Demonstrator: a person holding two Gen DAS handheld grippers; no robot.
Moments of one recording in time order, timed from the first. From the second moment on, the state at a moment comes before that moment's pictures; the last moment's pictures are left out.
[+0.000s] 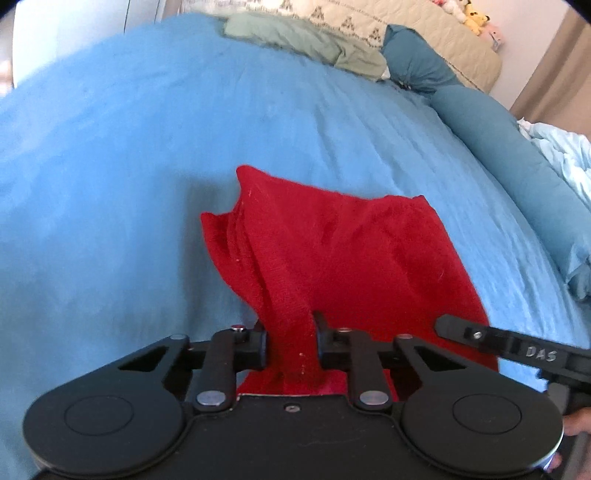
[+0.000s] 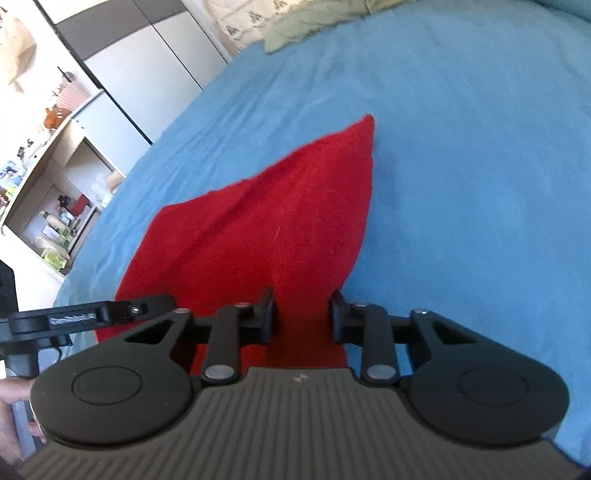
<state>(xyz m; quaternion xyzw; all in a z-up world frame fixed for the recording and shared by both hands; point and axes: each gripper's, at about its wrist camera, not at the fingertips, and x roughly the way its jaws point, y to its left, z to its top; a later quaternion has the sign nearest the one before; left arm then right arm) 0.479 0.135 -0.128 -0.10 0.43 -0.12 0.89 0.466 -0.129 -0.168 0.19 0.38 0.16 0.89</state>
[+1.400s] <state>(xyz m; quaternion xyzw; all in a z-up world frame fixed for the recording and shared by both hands) 0.260 -0.026 -0.166 0.00 0.42 -0.07 0.90 0.221 -0.346 -0.193 0.14 0.37 0.06 0.92</state>
